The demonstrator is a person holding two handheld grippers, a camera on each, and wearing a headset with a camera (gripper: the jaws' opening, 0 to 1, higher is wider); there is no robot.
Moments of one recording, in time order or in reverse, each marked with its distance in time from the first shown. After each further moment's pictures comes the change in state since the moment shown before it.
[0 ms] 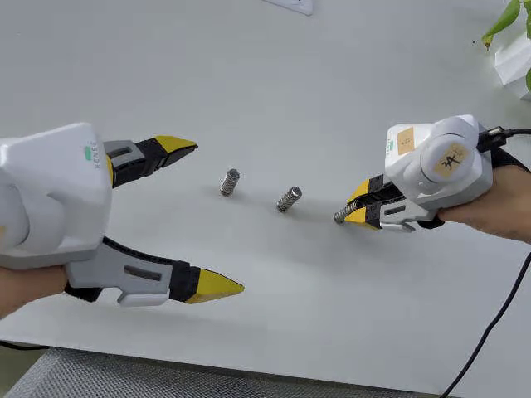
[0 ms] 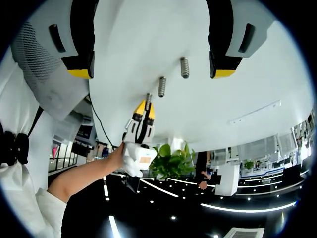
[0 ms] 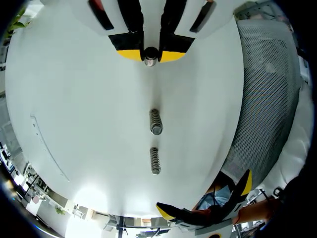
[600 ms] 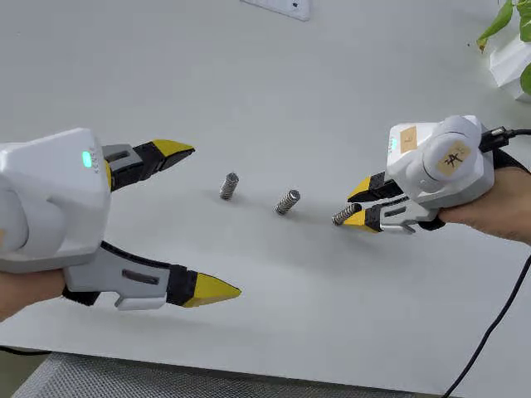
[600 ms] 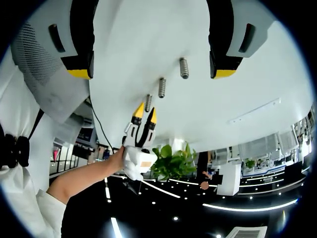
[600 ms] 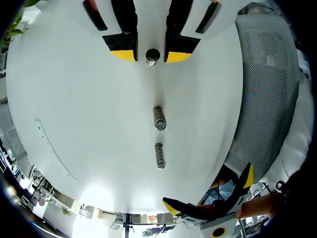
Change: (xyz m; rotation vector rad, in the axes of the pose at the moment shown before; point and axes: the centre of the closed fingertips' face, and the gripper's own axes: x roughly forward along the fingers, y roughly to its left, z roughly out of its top) left arm -0.003 -0.001 0.000 0.021 0.014 -0.005; right arm -0.007 -0.004 0.003 0.049 -0.040 -0.029
